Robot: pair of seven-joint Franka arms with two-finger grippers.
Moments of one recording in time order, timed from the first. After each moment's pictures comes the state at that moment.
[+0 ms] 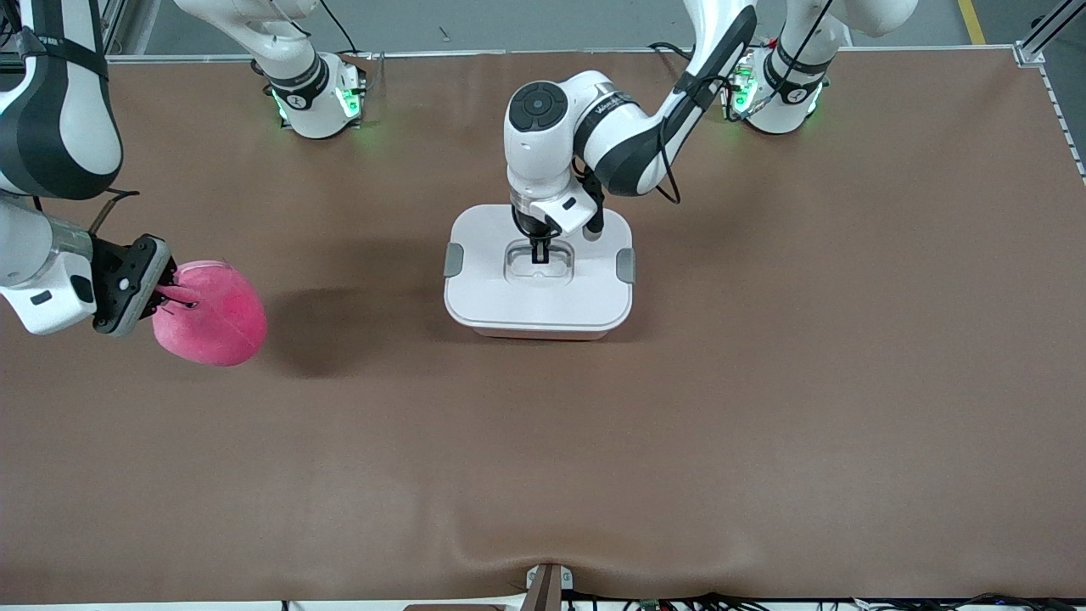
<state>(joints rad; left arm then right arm) -0.87 0.49 -0.05 -1.65 0.06 2.20 -2.52 -0.03 0.16 -0.01 -1.69 0.08 1.71 -1.19</state>
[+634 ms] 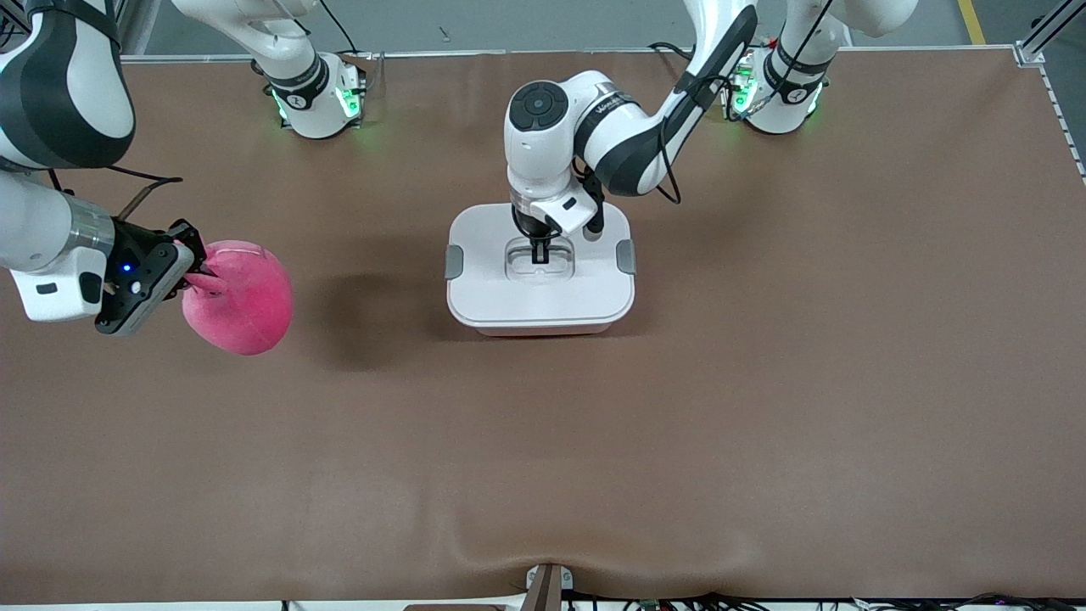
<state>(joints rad) -0.87 0.49 -0.05 -1.65 0.06 2.20 -2.52 0.04 0.16 -0.01 -1.60 0.13 1.59 -0.83</state>
